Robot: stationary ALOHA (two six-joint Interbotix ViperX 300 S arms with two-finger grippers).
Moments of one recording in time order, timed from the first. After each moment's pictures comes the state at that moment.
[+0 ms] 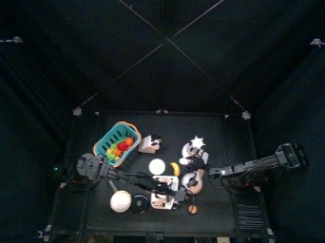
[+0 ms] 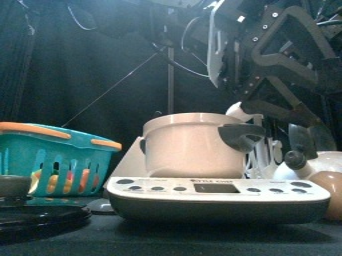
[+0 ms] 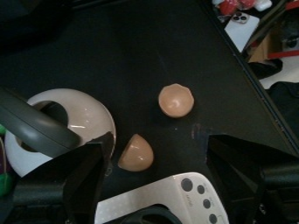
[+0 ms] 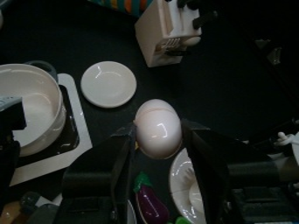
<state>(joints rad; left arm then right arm) -0.20 0.42 0.05 -0.33 0.13 0.44 0.20 -0.50 0.97 -1.30 0.55 1.44</state>
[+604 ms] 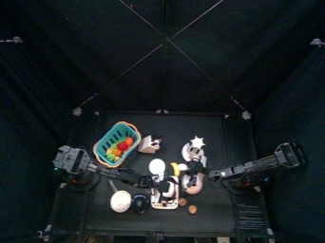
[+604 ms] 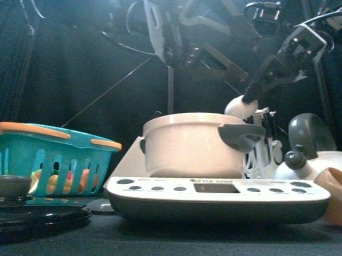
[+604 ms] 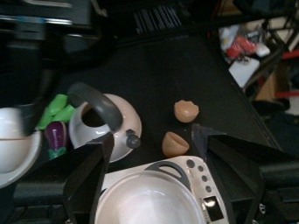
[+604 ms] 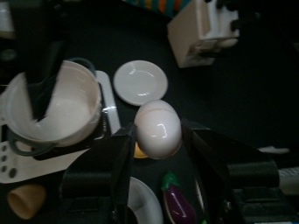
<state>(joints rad) -0.20 0.05 0.53 -0.44 -0.26 0.44 0.25 -0.45 0.93 -1.27 0.40 1.44</state>
